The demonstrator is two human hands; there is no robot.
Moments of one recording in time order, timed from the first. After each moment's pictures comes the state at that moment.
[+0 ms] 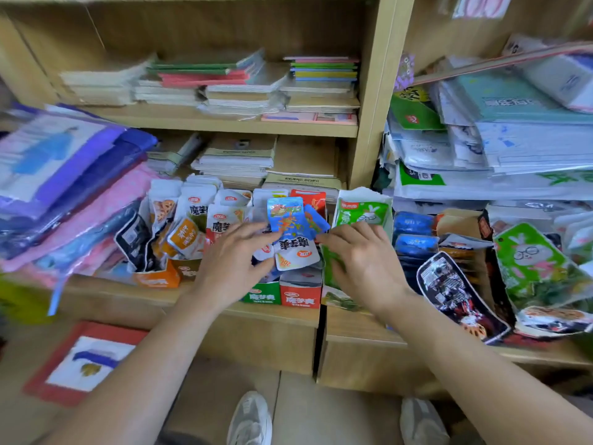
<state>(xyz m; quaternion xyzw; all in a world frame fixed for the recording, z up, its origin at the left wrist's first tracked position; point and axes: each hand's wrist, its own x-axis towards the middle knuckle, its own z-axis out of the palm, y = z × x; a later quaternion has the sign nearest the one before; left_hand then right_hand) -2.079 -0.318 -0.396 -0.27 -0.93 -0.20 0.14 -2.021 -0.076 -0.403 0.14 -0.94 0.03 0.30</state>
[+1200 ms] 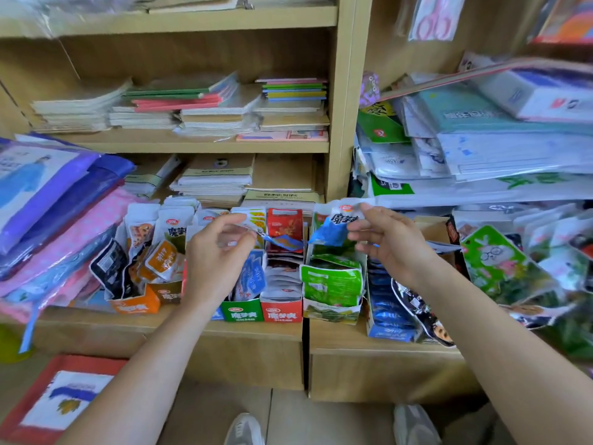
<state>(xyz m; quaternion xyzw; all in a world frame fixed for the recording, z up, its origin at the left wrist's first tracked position) -2.068 -0.282 -0.357 -0.10 -0.81 -0.56 0.15 -2.020 -0.011 -0.345 -0.12 -0.61 0.78 0.06</state>
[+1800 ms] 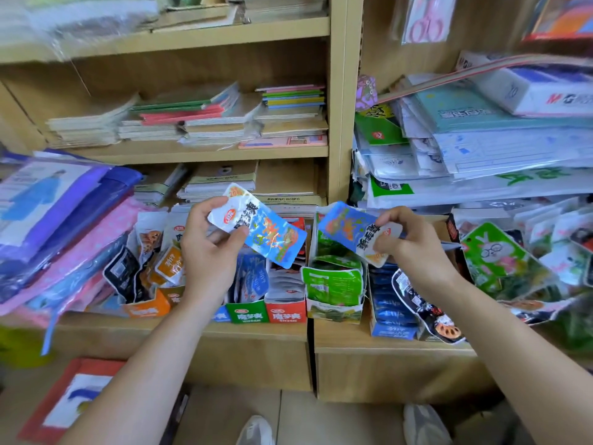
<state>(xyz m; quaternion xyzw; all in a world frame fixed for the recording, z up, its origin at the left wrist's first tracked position) -2.067 -0.280 -0.346 -0.12 -0.69 -0.69 0.18 -1.989 -0.004 -0.346 -0.10 -0.74 0.65 0.16</state>
